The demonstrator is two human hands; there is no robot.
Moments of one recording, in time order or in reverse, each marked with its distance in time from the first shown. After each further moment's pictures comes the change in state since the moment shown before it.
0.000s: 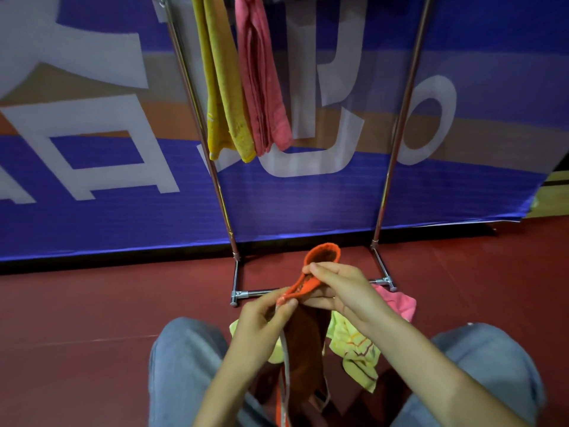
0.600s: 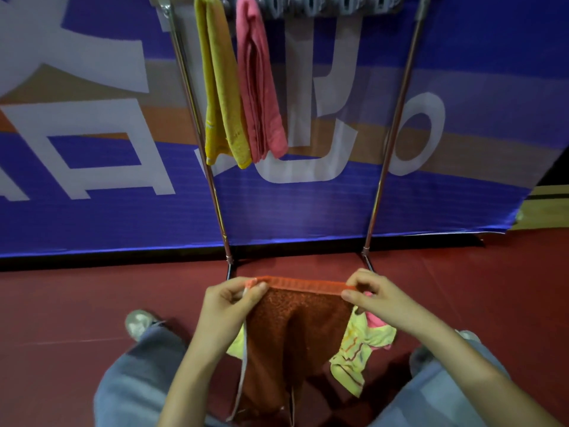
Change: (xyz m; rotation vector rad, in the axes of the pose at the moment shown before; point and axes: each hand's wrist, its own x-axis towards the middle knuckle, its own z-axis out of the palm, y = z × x) left_hand 0.006 0.021 -0.021 -0.186 0.145 -0.024; right_hand -0.023 -0.018 -0.077 -0.782 -0.056 -0.226
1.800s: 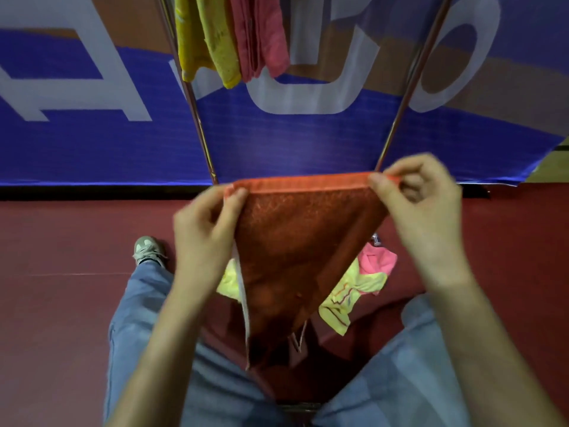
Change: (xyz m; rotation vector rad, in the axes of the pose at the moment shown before) left_hand 0.041 0.001 0.016 0.272 0.278 0.228; right_hand 0.027 -0.047 -0.006 0.140 0.618 -0.276
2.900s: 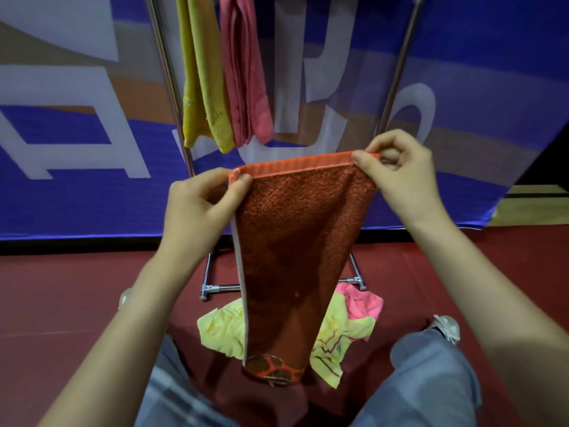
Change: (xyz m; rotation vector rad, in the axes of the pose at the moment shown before) left_hand 0.057 0.044 -0.016 0.041 -0.139 0.304; right_hand 0.066 -0.044 -0.016 0.041 -0.060 -0.214
